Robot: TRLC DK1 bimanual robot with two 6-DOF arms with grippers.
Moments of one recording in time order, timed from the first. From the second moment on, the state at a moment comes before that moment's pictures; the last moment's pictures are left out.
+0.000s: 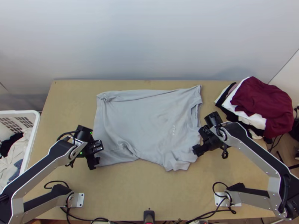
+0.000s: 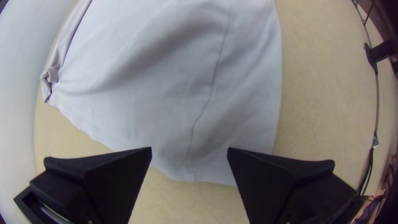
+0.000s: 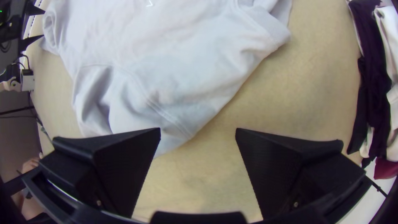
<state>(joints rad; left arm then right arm) -0.36 1.17 0.65 -0.67 0.01 0.86 0.37 1.36 0.87 -0.94 -0.14 -0.10</state>
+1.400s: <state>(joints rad) -0.36 1.25 0.63 -0.60 0.05 0.92 0.46 1.44 0.80 -0.81 -0.14 -0.11</state>
